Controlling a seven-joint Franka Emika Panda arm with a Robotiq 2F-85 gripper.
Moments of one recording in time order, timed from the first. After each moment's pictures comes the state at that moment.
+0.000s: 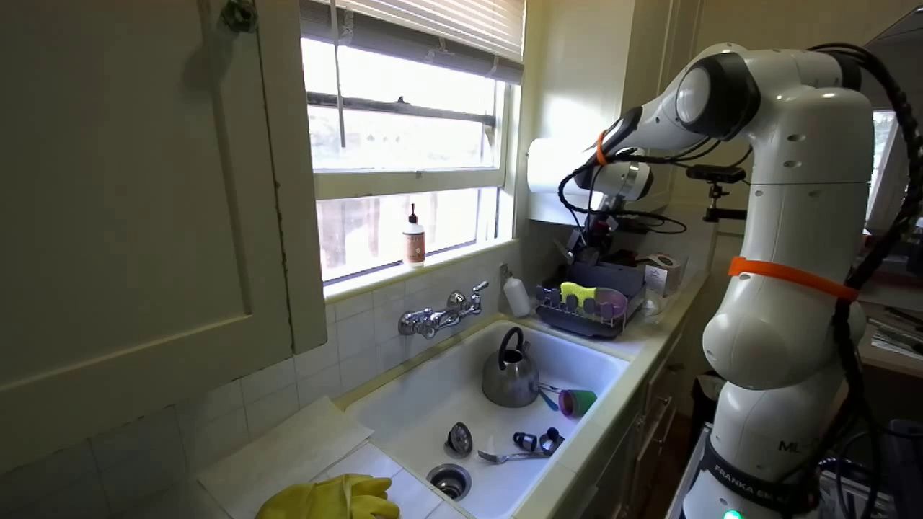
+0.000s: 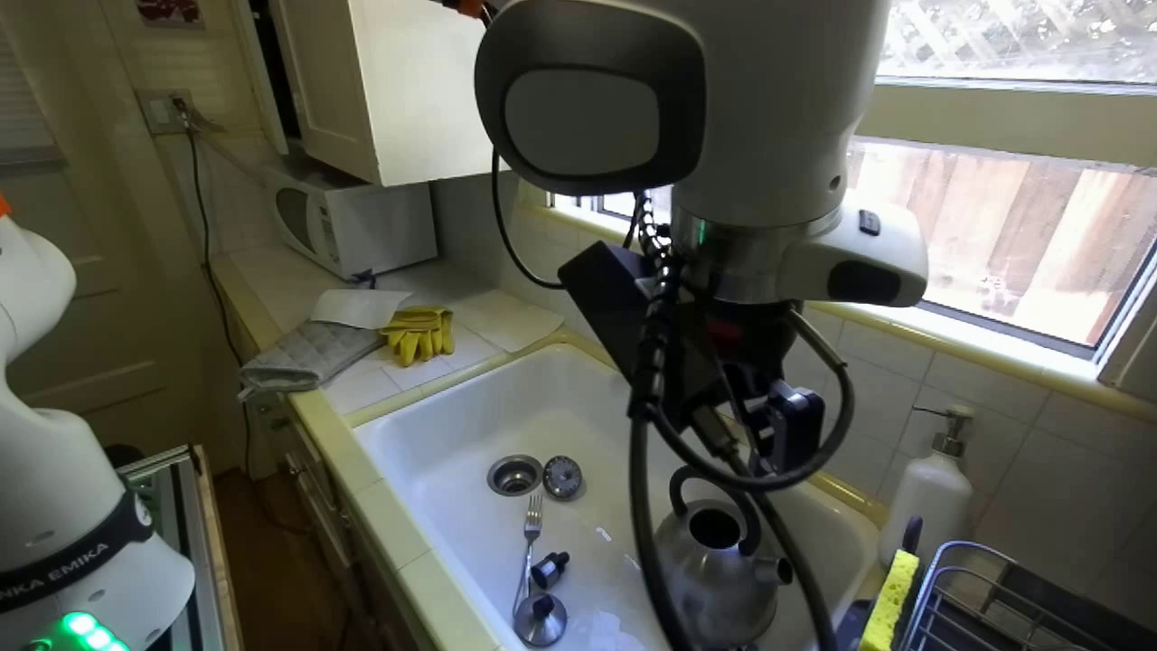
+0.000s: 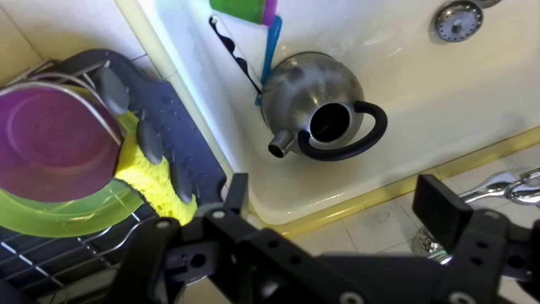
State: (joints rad) arm -0.34 0.08 -0.43 -2.07 0.35 2.24 -0.67
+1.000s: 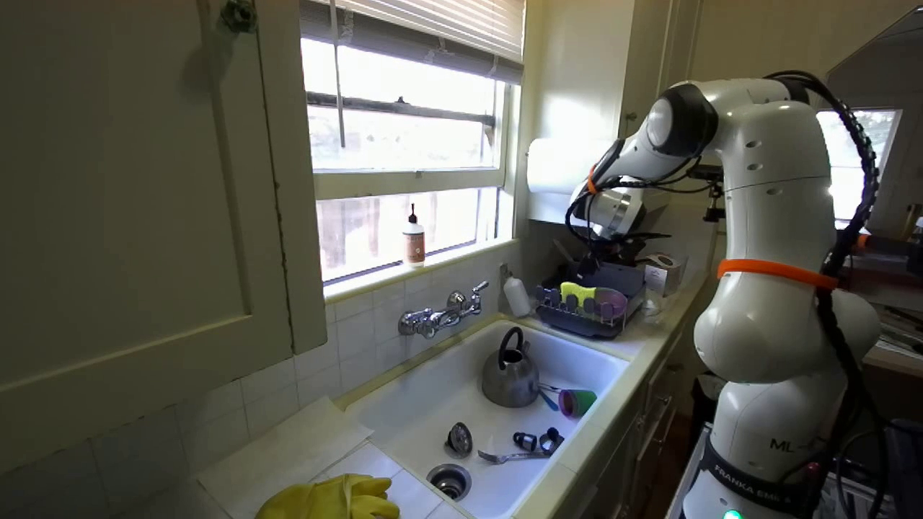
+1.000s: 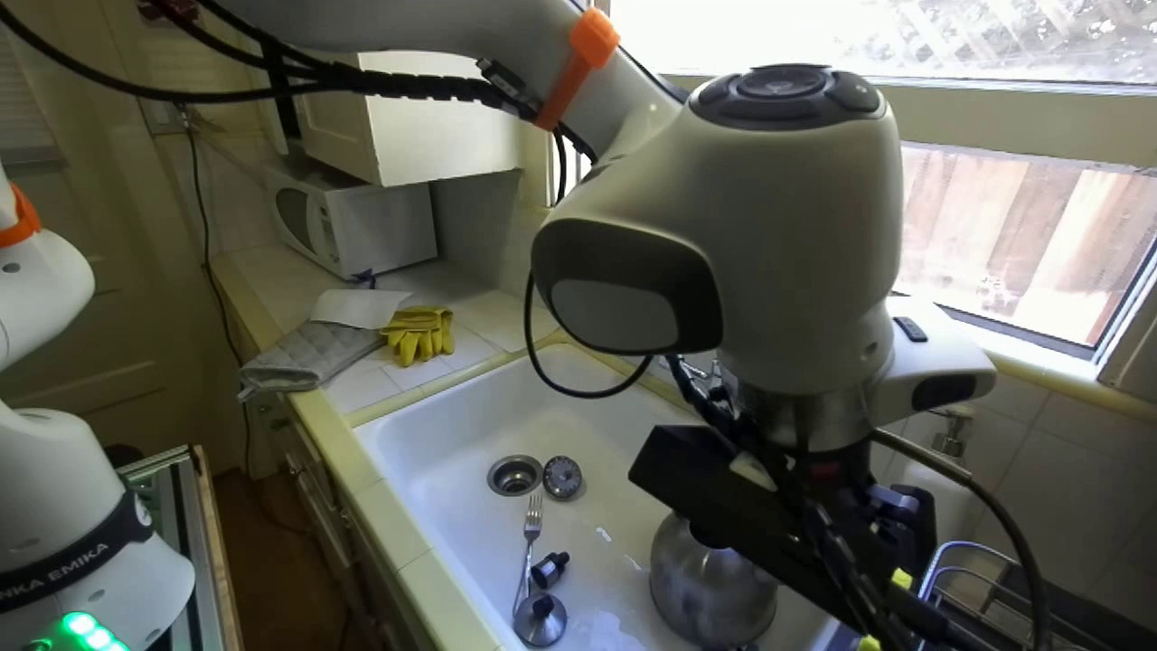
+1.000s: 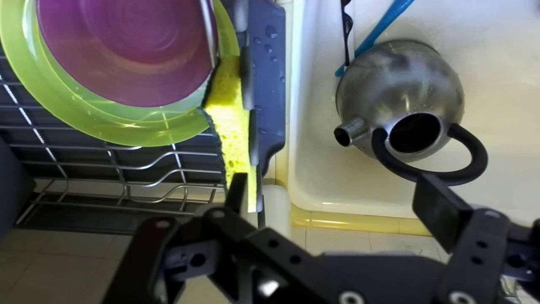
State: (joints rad) arm -0.50 0.28 -0.30 -2.04 0.52 2.59 -1.25
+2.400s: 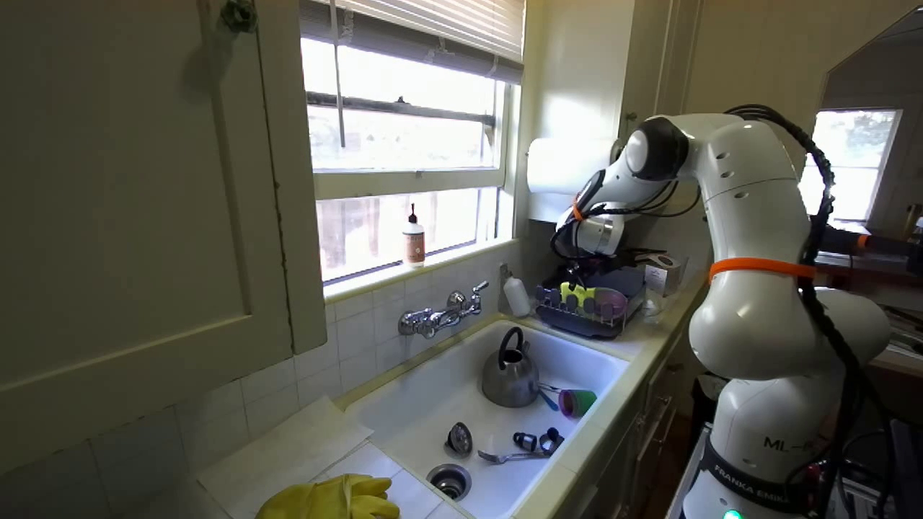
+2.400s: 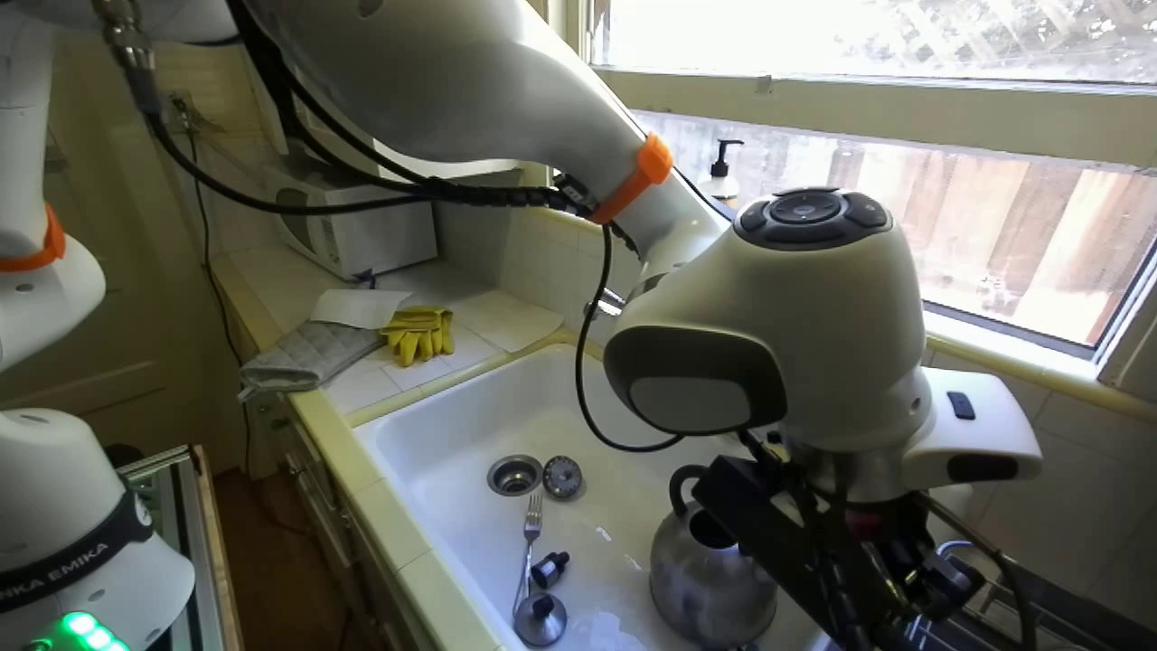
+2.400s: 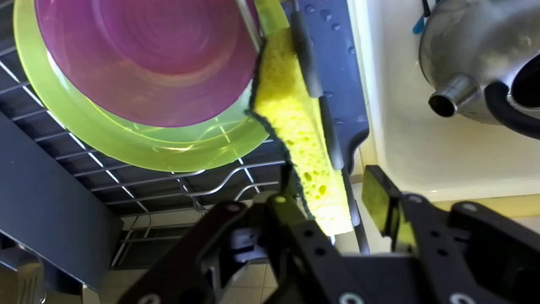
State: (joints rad) arm -0.62 0.49 -0.15 -1.90 0.40 2.81 -0.85
